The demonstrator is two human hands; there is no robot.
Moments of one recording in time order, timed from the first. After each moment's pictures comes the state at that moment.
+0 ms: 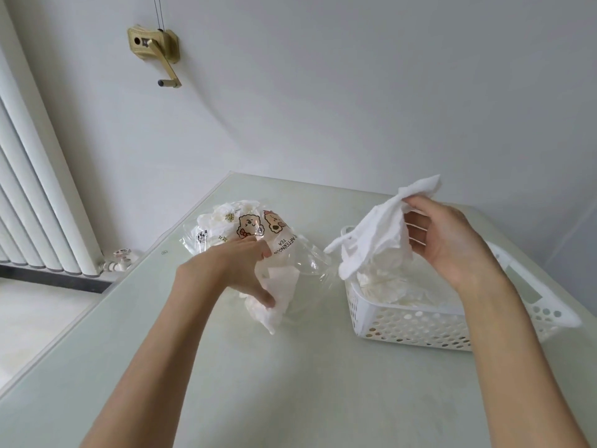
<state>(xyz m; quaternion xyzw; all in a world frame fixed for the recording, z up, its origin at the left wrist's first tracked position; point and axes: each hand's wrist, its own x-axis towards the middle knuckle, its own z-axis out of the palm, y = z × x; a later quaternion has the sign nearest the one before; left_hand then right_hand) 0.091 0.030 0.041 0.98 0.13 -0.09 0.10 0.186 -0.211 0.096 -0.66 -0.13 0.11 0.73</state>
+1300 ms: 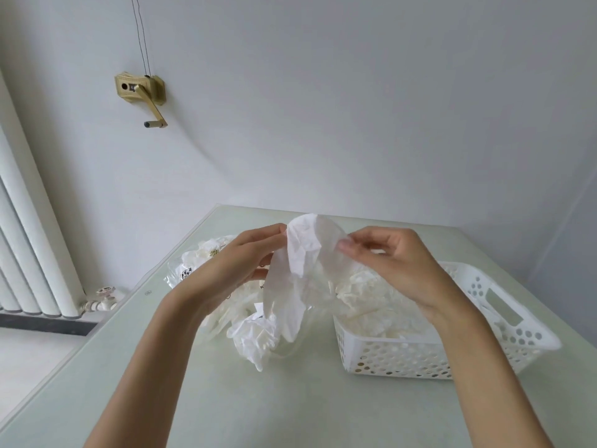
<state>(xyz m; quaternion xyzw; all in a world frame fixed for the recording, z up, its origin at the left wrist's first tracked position) 0.089 -0.001 0.090 0.77 -0.01 0.07 0.64 0.168 -0.204 0.103 -0.77 -0.33 0.02 0.55</state>
